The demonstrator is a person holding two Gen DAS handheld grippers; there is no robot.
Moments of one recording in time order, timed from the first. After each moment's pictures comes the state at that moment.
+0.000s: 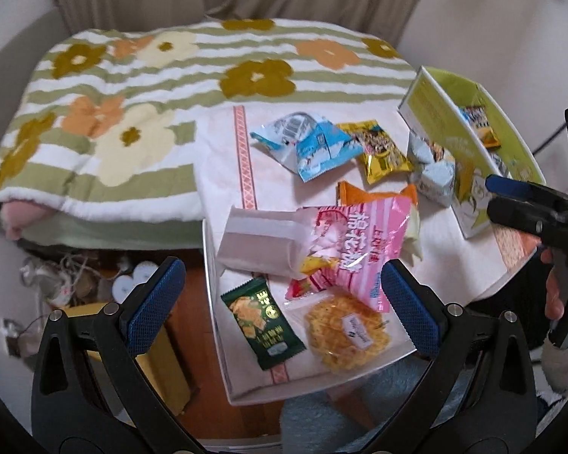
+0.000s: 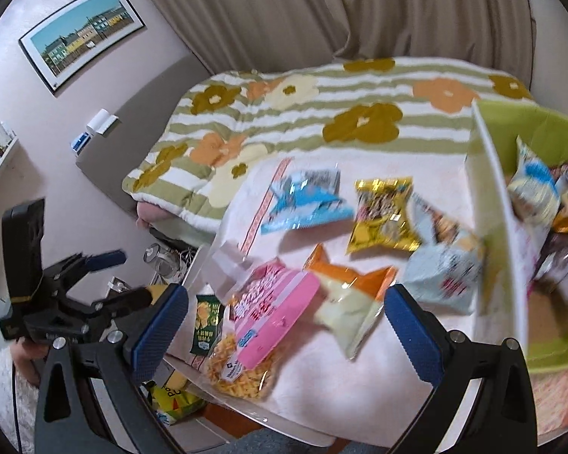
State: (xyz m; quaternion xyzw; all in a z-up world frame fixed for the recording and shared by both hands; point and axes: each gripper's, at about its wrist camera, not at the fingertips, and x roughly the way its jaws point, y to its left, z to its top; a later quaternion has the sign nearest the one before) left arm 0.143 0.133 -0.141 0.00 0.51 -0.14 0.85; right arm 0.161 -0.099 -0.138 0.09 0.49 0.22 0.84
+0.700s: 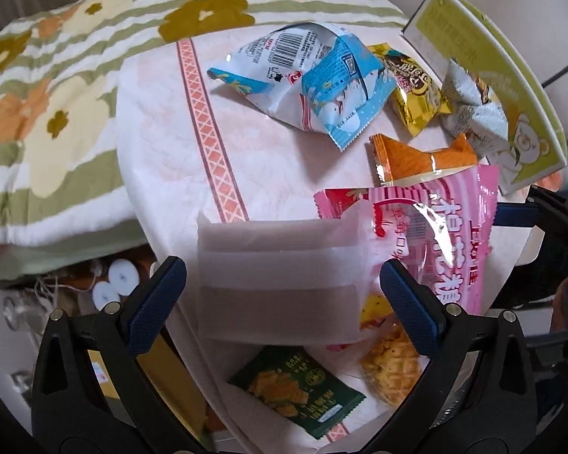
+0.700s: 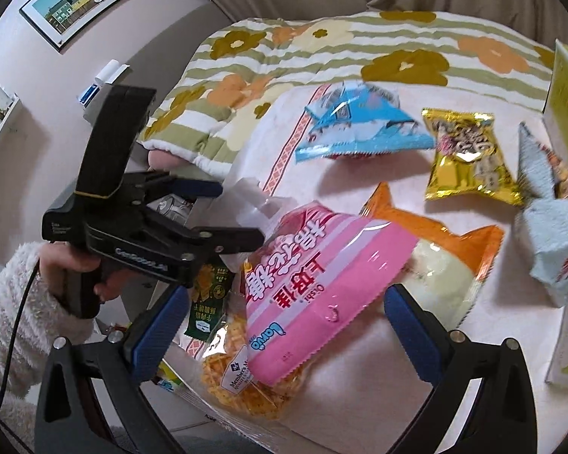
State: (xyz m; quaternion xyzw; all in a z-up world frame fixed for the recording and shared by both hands) left arm 0.231 0.115 -0.251 0.05 0.59 -0.23 0.77; right arm 0.179 -0.044 -0.217 0.07 0.54 0.28 0.79
